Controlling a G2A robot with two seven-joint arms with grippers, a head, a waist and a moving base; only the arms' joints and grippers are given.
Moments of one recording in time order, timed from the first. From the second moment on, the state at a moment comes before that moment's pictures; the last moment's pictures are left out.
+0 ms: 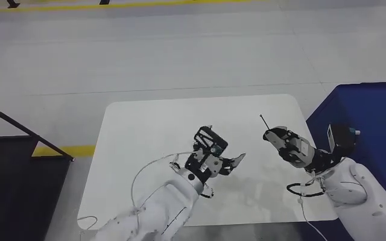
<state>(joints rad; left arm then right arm) 1.00 -1.15 -0.64 -2.15 1.39 0.20 -0.65 -1.50 -0.78 1.52 -1.87 -0.46 -0.93 -0.08</state>
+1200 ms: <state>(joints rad) 0.67 -1.30 -0.56 -1.60 0.75 -0.09 -1.25 -1.50 -0.78 1.52 -1.87 -0.46 -0.93 -0.08</state>
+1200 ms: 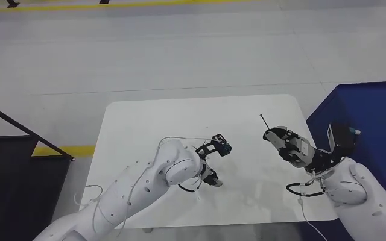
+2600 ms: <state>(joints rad) 0.53 -1.50 -0.37 -1.16 0.74 -0.11 -1.31 -1.50 -0.78 1.52 -1.87 -0.46 -0.93 -0.08</state>
